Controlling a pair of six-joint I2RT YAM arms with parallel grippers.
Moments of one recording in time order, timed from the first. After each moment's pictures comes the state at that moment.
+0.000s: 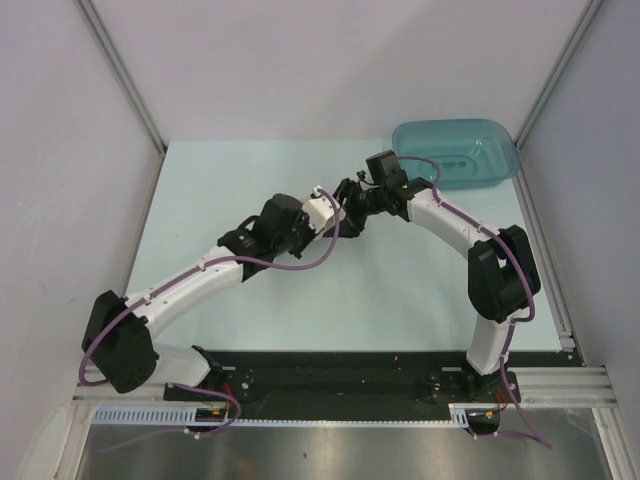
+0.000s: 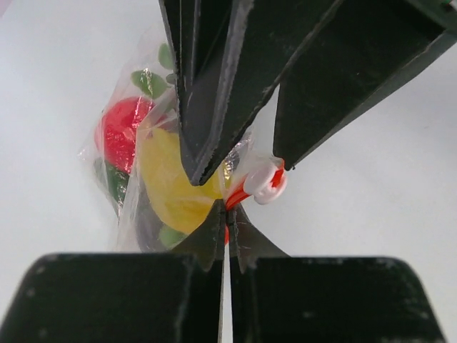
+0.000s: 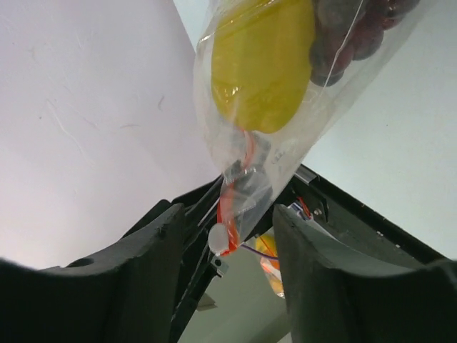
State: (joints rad) left arm -0.71 1.35 1.02 -0.30 -0.09 0.28; right arm 0.51 1.84 1.47 -0.41 -0.73 1.20
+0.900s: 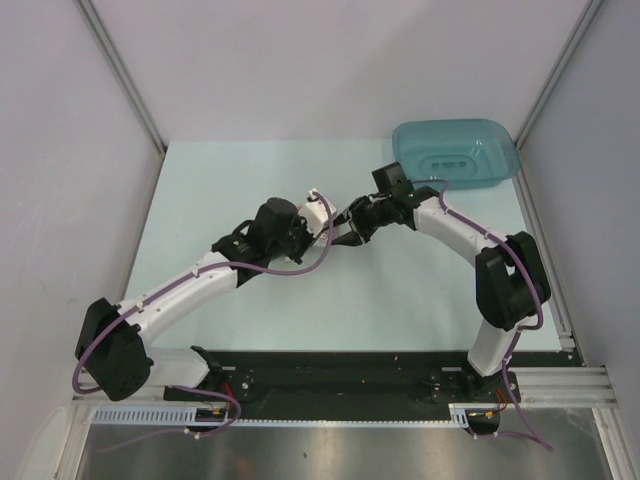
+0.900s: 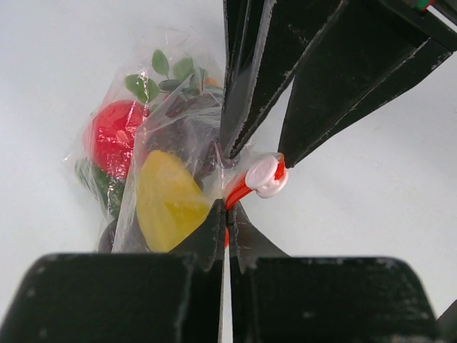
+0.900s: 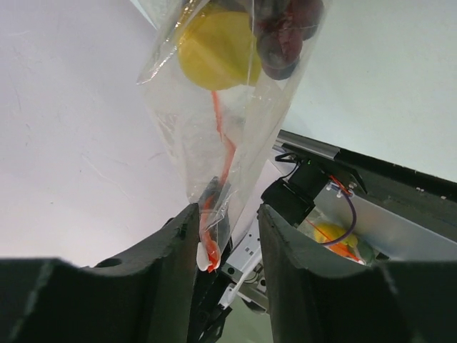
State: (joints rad) left arm -0.70 1.29 0.98 -0.29 0.02 0.23; right arm 0.50 1.77 1.36 -0.47 -0.70 1.45
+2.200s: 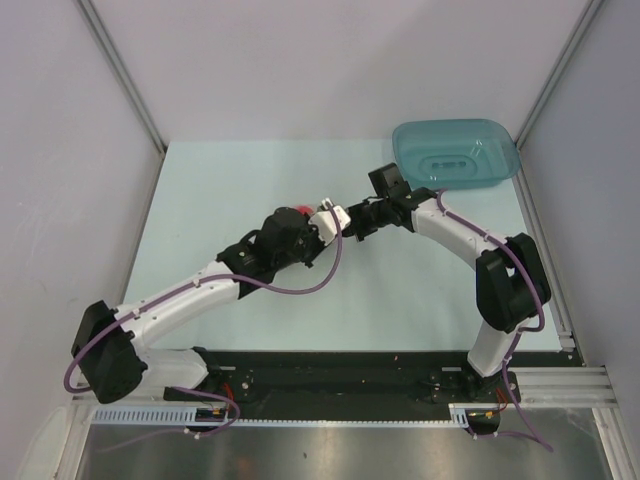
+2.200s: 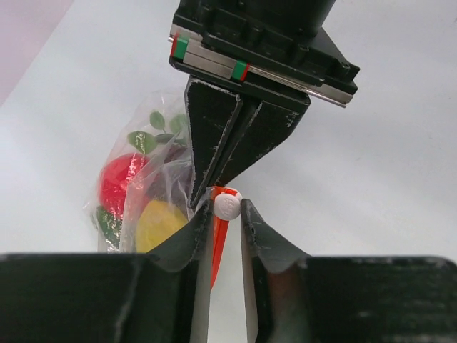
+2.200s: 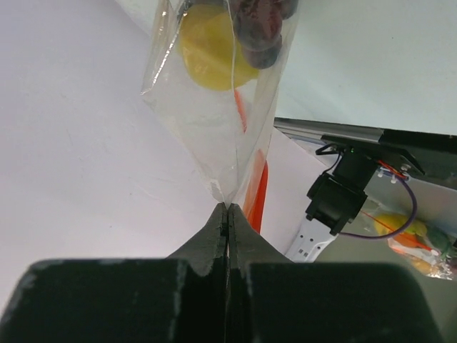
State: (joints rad) left arm -0.82 1.26 0.96 -0.18 -0.04 0.28; right arm 0.53 1.76 1.35 -0.47 -0.66 1.70
